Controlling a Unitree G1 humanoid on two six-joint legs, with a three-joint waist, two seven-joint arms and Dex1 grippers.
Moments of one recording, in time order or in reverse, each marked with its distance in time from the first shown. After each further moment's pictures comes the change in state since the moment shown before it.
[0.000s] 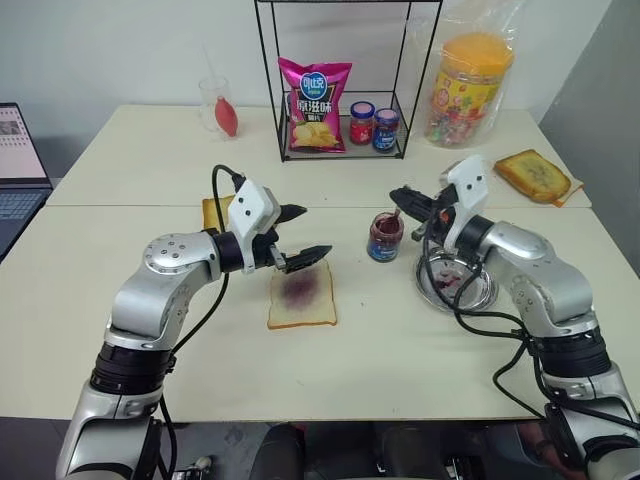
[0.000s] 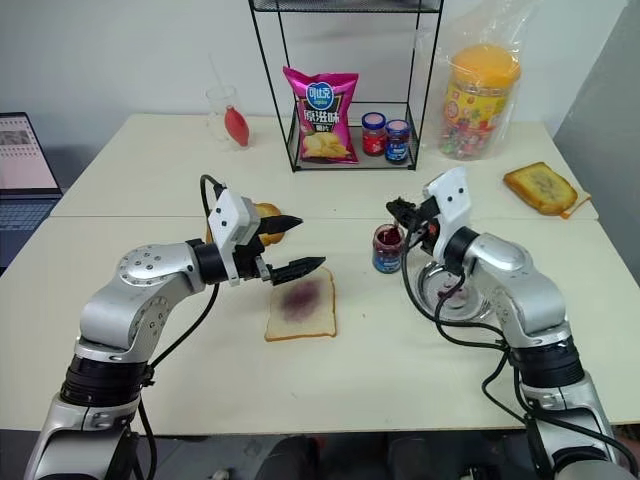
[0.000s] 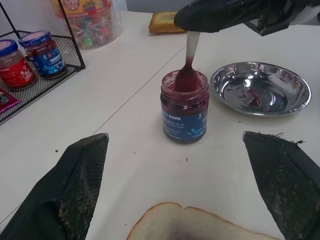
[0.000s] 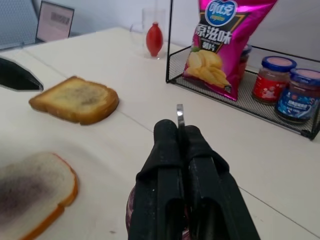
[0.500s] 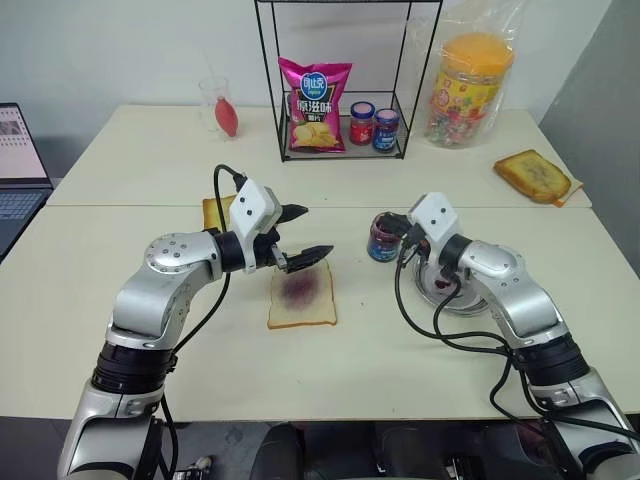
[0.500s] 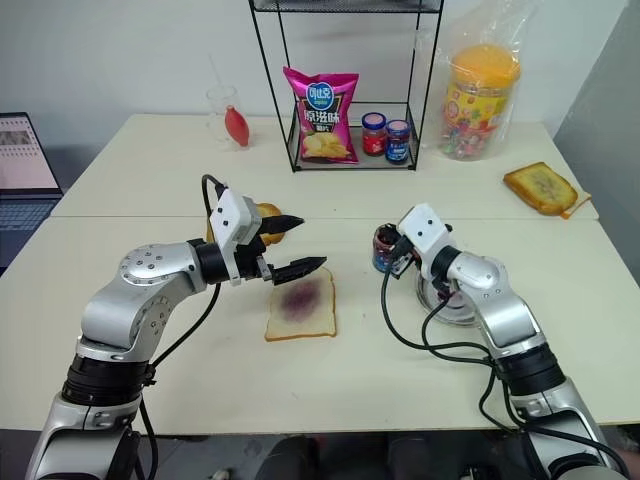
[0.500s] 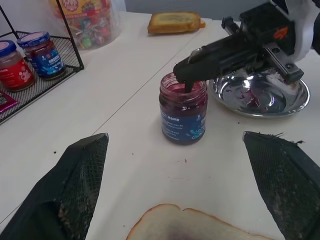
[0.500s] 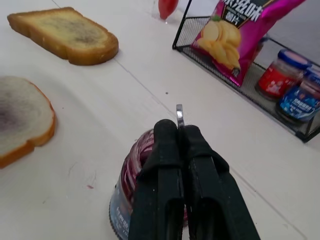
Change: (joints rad) left arm -0.005 -0.007 -0.004 0.004 0.001 0.001 0.001; right arm 0.038 0.042 0.094 0.122 -0.269 -0.187 0.039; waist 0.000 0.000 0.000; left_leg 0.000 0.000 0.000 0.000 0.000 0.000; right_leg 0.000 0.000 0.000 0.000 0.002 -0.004
